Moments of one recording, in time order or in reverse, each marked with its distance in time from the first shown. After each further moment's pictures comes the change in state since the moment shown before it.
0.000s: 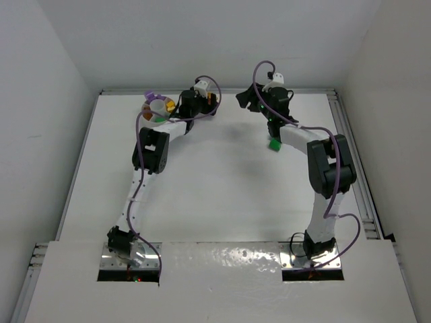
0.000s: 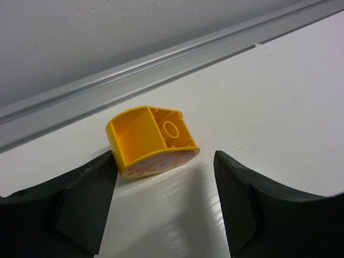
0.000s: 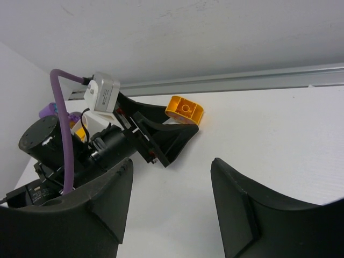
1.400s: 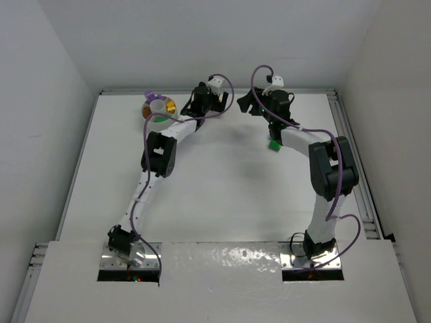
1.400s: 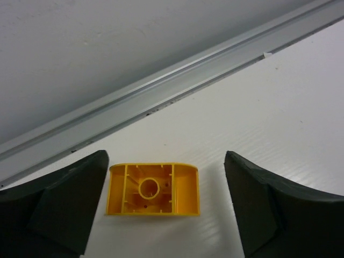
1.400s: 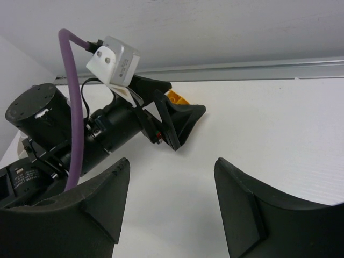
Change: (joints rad) left arm -0.062 0.095 0.260 -0.177 -0.151 0.132; right arm 0.000 -0.042 -0.062 -0.013 0.005 -0.076
